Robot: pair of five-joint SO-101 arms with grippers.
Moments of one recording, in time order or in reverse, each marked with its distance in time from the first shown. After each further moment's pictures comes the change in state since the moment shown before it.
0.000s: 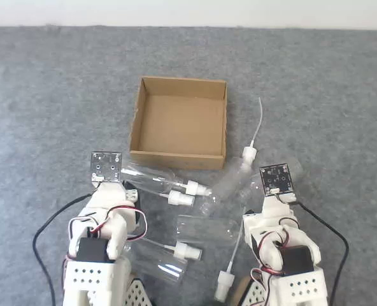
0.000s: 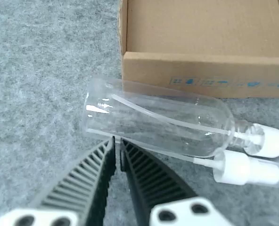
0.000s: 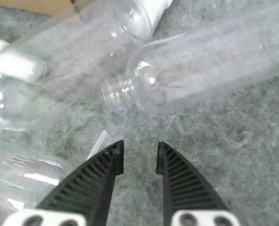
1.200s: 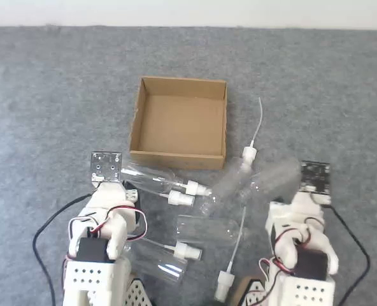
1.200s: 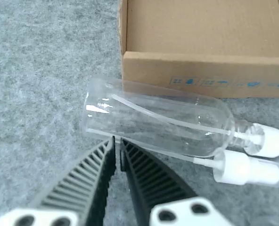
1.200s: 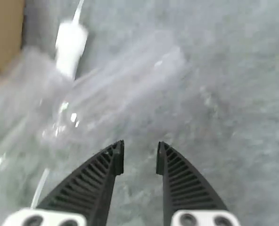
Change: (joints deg) left arm 0.0 0.0 0.0 0.0 0.0; right arm 17.9 -0.2 -7.7 0.3 0.0
